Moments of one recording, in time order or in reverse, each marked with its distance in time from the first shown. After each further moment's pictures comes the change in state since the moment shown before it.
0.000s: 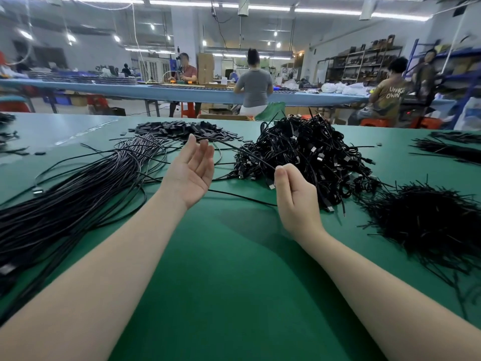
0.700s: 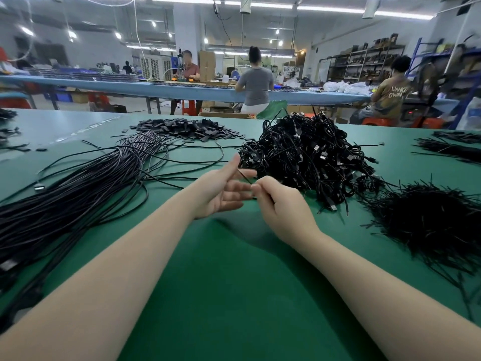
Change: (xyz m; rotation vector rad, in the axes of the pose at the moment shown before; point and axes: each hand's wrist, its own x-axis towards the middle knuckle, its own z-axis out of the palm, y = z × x) left_hand 0.001 -0.032 -0.001 0.902 -0.182 -0.198; right_hand -0.009 -0.010 0.007 -0.254 -0.278 -0.110
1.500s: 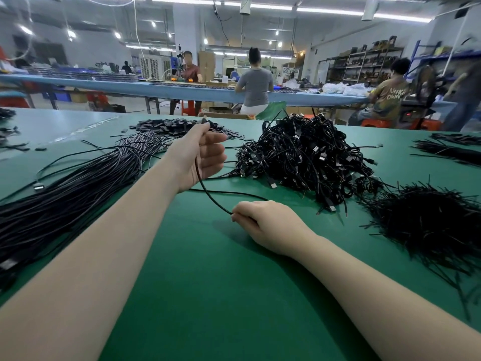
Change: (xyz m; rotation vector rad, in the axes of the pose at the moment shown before) left_hand -0.018 0.053 -0.021 -0.219 0.214 0.172; right_hand -0.004 -0.002 0.011 -0.219 -0.357 -0.154
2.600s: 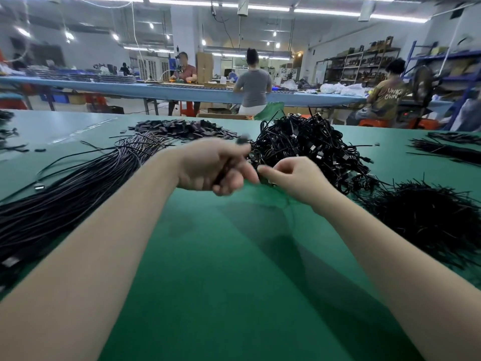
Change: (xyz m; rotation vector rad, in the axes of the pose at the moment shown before) left_hand -0.031 0.018 0.018 0.480 -0.617 -0.256; right_hand 0.019 0.022 -0.064 0.380 0.194 0.467
